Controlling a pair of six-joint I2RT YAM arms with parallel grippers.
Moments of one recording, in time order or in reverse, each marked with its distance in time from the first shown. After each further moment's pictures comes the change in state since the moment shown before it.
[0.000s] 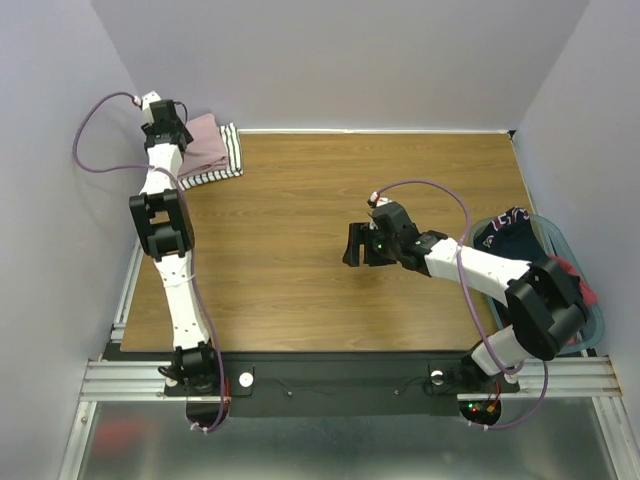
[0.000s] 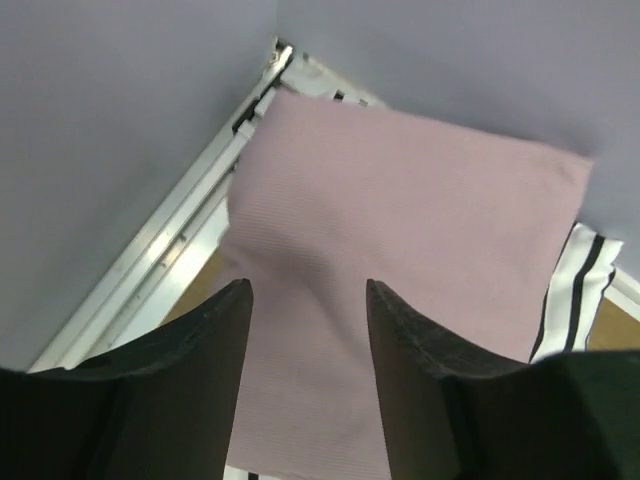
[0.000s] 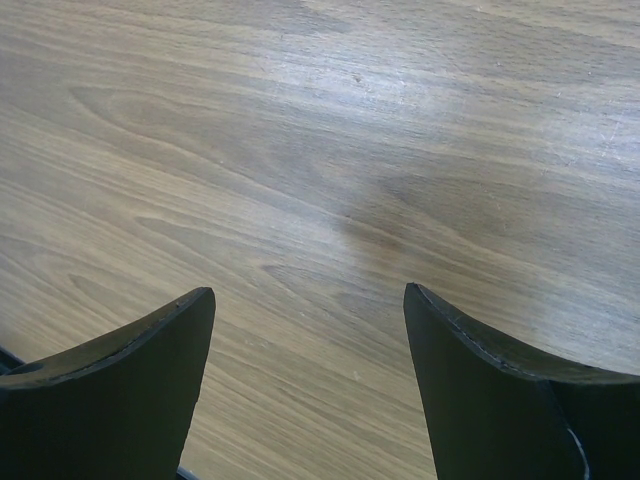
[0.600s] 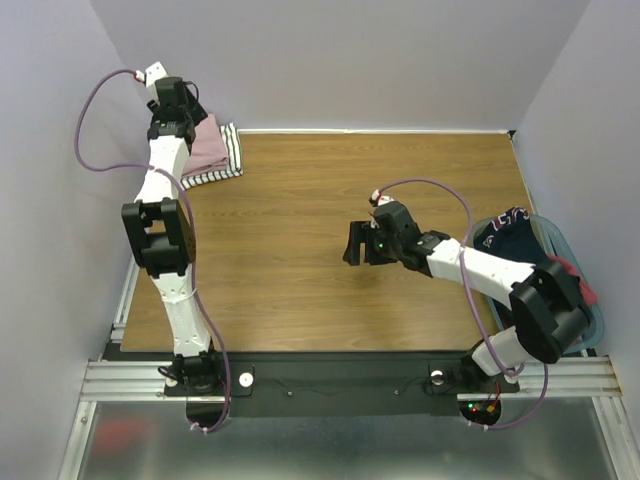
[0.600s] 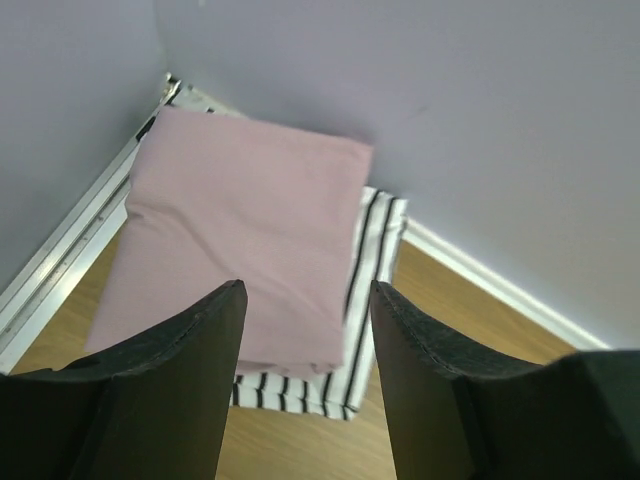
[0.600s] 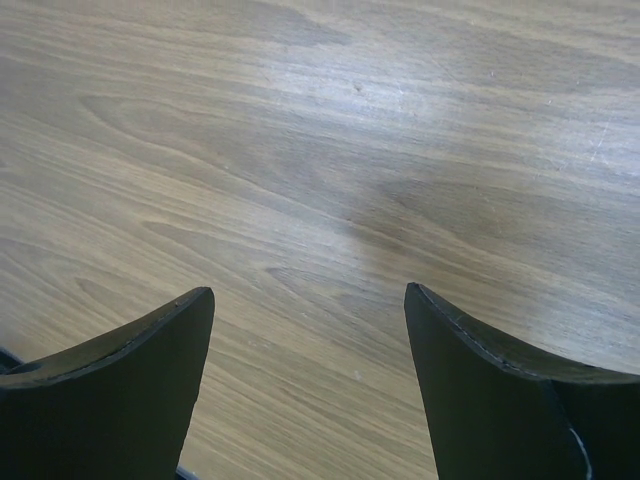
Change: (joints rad) left arm -0.090 -0.321 -0.254 0.051 0.041 -0.088; right arm 0.000 -0.015 0.000 -0.001 0.027 0.000
